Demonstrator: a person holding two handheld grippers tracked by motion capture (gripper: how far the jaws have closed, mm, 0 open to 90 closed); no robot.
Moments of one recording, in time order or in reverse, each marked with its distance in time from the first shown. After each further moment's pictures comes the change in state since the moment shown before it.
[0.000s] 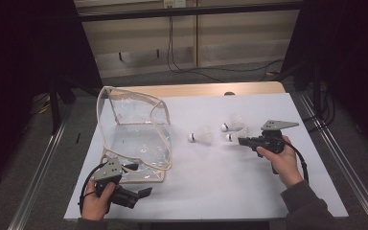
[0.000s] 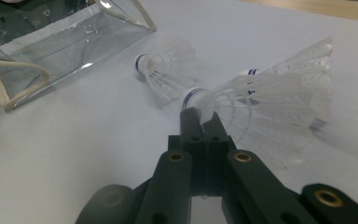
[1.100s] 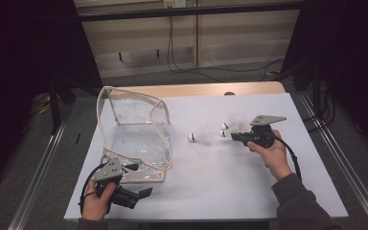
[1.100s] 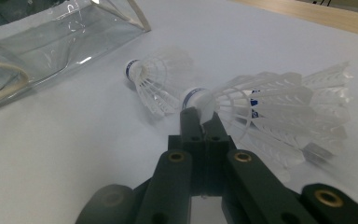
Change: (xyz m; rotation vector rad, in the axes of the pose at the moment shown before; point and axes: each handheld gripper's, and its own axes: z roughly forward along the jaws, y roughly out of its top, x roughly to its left) left arm -0.001 -0.001 0.001 -0.005 -0.003 0.001; right arm 0.002 0.015 0.026 0.030 -0.026 -0.055
